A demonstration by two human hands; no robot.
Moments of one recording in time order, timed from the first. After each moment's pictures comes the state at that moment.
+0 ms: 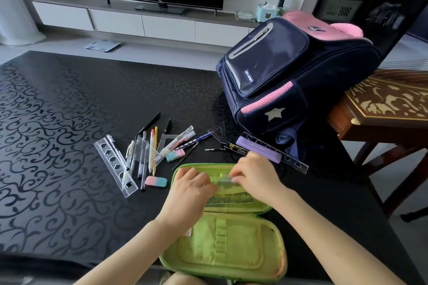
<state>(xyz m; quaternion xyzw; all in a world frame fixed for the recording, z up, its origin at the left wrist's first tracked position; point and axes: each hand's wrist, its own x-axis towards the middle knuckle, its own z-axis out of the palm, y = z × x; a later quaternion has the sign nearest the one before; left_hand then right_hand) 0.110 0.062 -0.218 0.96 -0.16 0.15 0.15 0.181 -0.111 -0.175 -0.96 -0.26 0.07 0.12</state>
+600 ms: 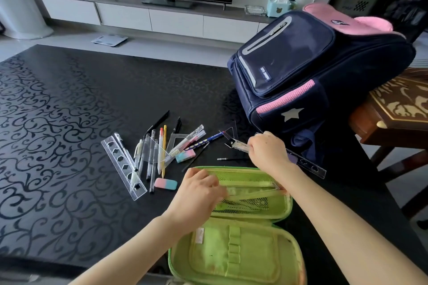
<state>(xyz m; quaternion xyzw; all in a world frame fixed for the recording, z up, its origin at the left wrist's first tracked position) 0.124 0.078 -0.225 0.96 -0.20 0.11 0.17 0.260 -0.095 -0.198 -0.98 -0.21 -0.04 -0.01</state>
